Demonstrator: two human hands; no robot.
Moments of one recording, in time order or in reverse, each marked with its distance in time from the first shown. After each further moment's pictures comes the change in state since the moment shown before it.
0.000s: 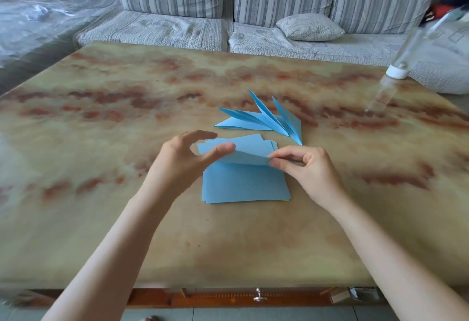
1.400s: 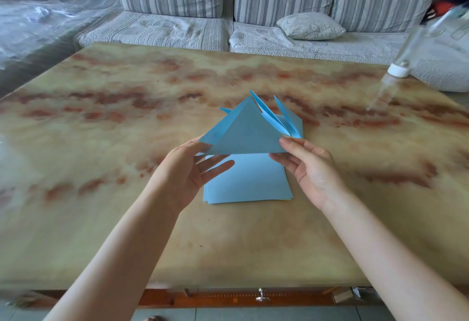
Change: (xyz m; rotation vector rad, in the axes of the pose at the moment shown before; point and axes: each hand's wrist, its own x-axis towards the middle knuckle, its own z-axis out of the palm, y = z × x) left_hand 0.000 0.007 0.010 -1.247 -0.106 -0.420; right_hand 0.008 -0.007 0.011 0.848 0.214 0.370
